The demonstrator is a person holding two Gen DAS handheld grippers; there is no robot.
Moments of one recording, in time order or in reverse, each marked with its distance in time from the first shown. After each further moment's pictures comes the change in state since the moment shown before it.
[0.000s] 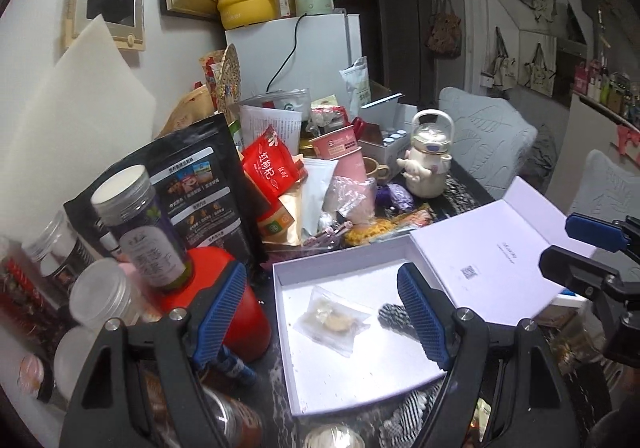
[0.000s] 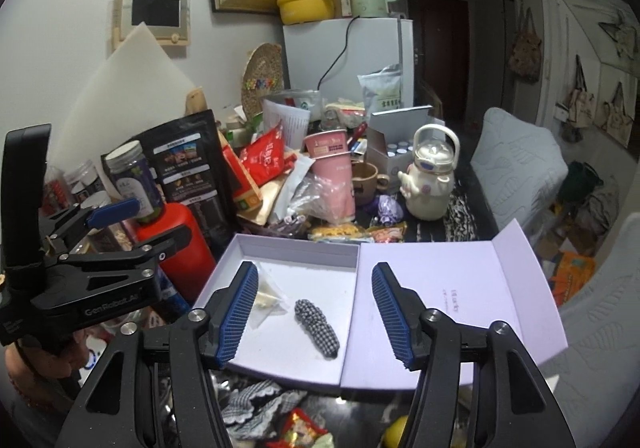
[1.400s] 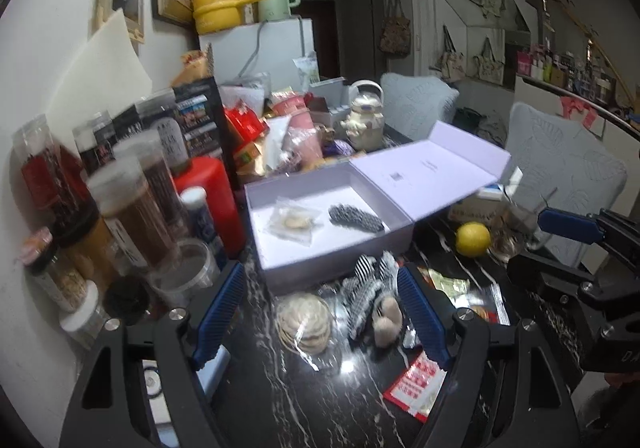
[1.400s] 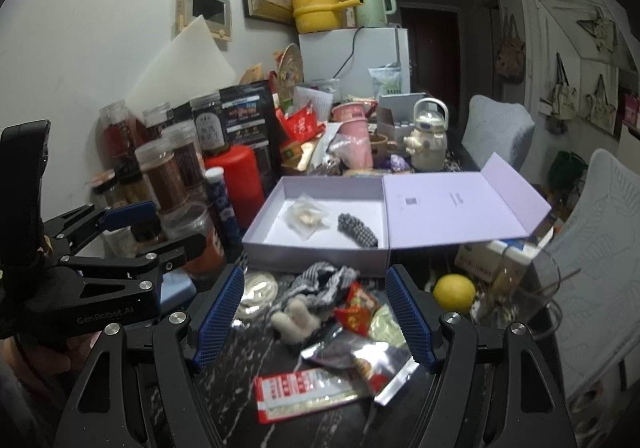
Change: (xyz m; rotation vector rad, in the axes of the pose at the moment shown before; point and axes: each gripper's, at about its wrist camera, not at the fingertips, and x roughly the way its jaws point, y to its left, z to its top) left arm -0.115 -0.006 -0.149 0.074 -0.029 -0.147; right arm -0.109 0.074 -0.153 0.011 -0.058 -0.013
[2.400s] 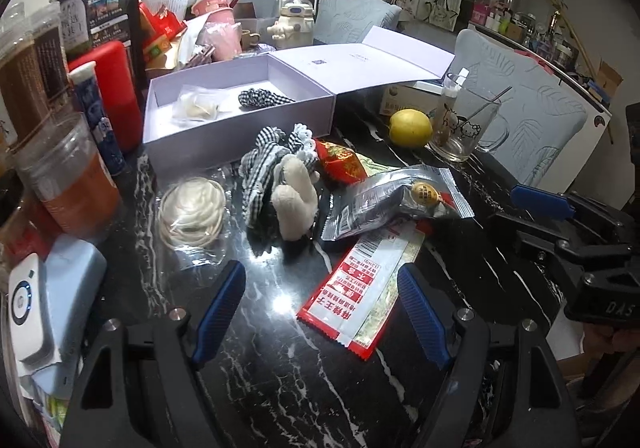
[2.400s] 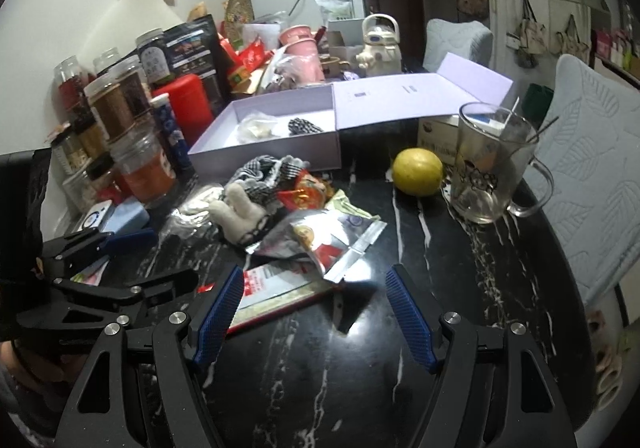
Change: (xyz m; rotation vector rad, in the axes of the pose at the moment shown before) left arm 0.056 -0.042 -0.079 -0.006 0.236 -0.256; right arm 0.016 -0.044 -0.089 0.136 0.172 -0.079
